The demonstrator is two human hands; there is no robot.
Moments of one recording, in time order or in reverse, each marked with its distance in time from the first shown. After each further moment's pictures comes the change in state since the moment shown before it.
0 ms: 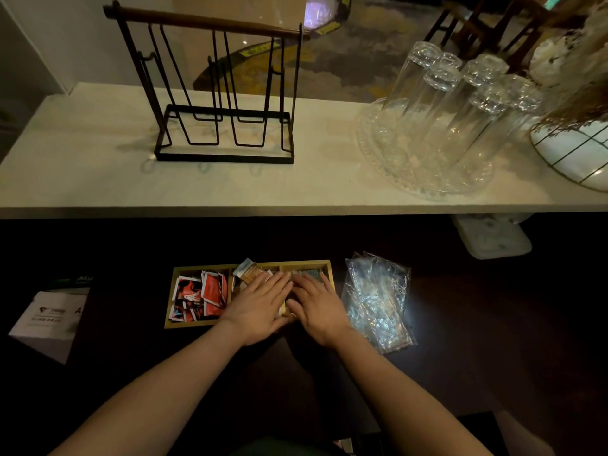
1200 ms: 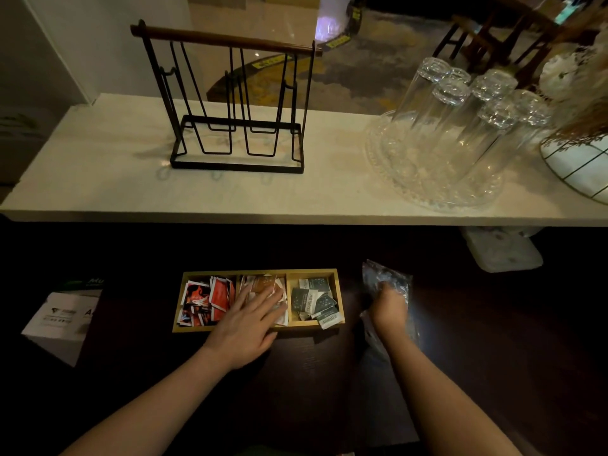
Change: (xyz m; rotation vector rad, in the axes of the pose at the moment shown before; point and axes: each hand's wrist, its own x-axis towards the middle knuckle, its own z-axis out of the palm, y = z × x) left_hand -0.040 -0.003 -0.003 -0.061 0.029 -0.080; right_hand -0.020 0.079 -0.028 0.199 0.249 0.826
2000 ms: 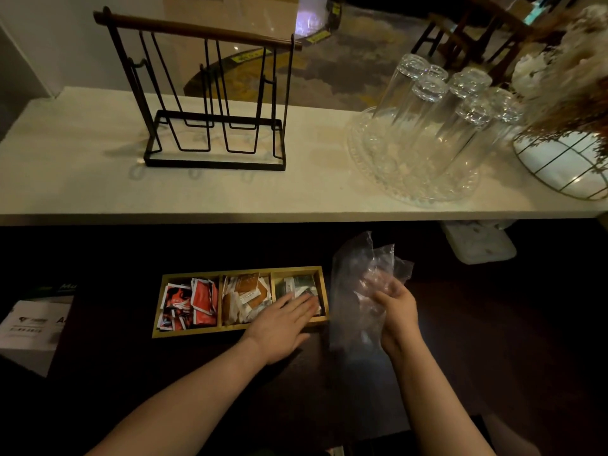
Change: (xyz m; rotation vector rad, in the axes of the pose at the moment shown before) left_hand 0.058 0.059 0.008 0.064 -0.066 0.205; right_hand -0.046 -0.018 -0.074 1.231 -0.157 0.287
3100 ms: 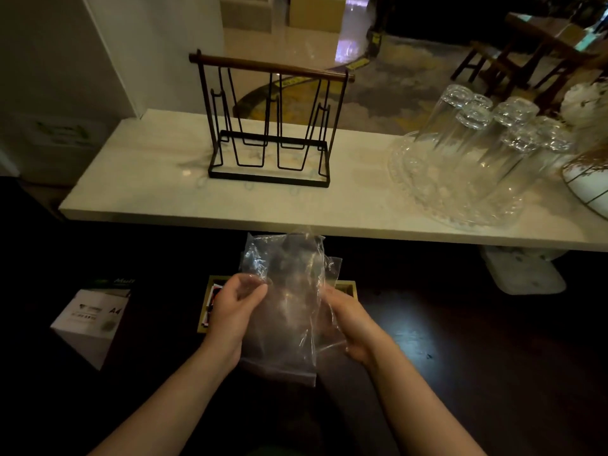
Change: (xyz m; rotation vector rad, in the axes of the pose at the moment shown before) left_hand -0.103 -0.044 -0.093 -1.774 0.853 -0.877; right_hand -0.050 0.001 0.103 -0.214 -0.692 0.272
